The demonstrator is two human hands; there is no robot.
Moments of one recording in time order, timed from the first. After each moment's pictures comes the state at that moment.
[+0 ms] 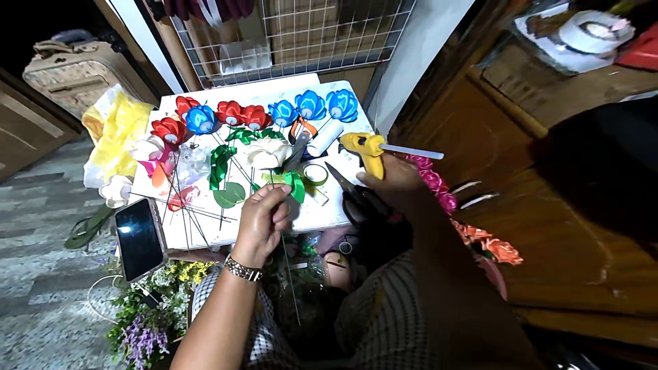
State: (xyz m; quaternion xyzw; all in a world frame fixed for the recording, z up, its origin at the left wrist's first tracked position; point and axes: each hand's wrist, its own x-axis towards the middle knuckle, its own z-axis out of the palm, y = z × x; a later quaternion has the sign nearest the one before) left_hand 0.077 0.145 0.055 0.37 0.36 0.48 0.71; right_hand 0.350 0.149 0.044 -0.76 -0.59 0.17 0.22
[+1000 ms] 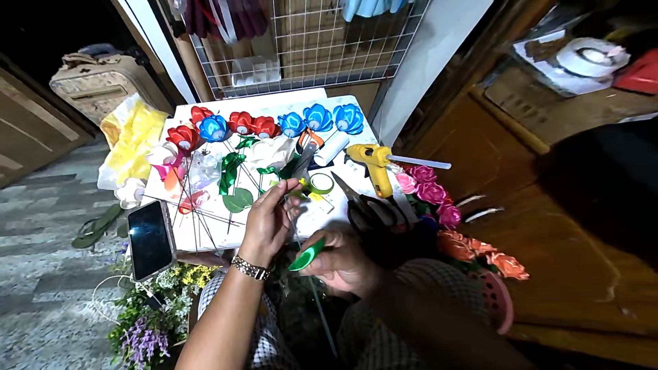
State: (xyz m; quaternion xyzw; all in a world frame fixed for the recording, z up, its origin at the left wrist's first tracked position) left_hand 0.076 0.152 0.055 0.36 0.31 0.49 0.73; right_hand 0.215 0.085 0.033 -0.03 -0.43 0.74 0.51
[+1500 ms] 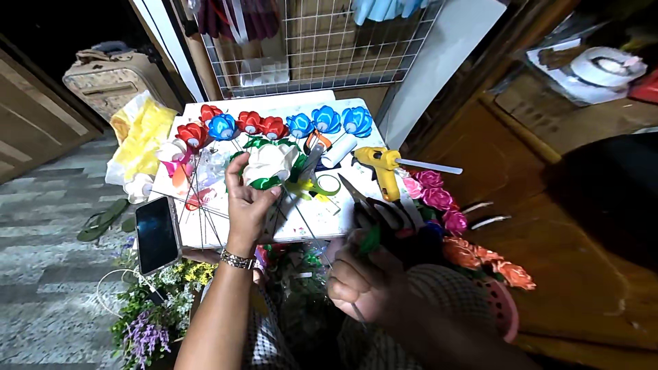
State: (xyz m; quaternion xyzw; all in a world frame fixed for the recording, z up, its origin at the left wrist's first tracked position) left_hand 0.042 0.165 0.049 0.56 0.23 0.63 0.50; right_hand 0.220 0.051 0.062 0.07 -0.24 0.82 0.52
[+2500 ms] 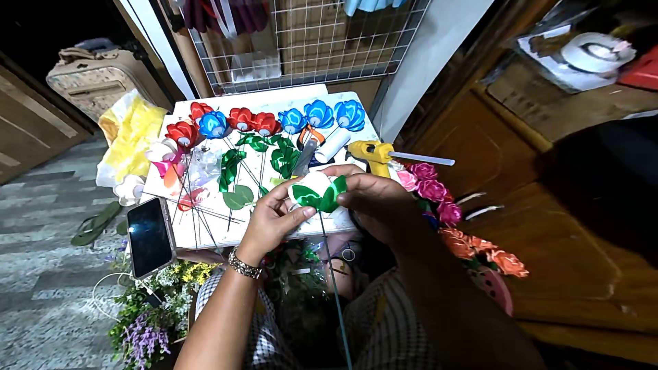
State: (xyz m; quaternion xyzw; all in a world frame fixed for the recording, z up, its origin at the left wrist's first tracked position) left_hand 0.061 0.151 0.046 0.65 0.20 0.48 0.56; right_hand 0.274 0.113 0.081 -0.32 -0.59 0.50 0.55
